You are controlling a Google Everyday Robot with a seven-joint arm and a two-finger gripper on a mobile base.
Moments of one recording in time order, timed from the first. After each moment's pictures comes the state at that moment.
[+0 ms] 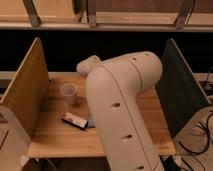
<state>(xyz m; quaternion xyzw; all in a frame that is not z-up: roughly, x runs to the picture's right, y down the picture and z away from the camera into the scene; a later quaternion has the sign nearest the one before) -0.030 0.082 0.873 -0.32 0.26 0.41 0.82</state>
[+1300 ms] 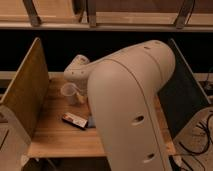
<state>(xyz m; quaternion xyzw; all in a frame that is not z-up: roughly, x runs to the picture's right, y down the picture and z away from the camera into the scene) -0.098 0.035 0.836 -0.21 0.11 0.32 0.92</state>
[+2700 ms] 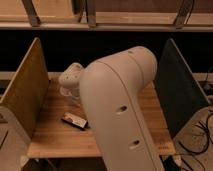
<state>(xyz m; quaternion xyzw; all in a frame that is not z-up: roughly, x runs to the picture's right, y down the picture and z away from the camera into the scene) -0.139 0.106 0.859 -0.30 0.12 0.25 0.91</state>
